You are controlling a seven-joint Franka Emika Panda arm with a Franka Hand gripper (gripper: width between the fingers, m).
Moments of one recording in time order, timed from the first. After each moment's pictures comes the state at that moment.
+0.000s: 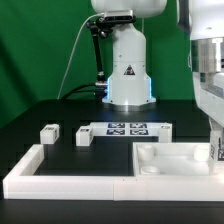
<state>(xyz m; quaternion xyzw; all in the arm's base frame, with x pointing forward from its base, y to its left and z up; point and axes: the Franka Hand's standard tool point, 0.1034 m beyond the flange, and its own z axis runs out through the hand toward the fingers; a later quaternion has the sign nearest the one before) 0.624 0.119 0.072 -0.67 0.74 0.00 0.05</state>
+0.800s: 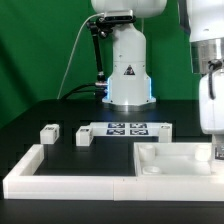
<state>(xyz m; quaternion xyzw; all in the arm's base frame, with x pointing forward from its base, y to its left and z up) 0.624 0.124 0.072 -0.55 0.83 0.03 0.06</state>
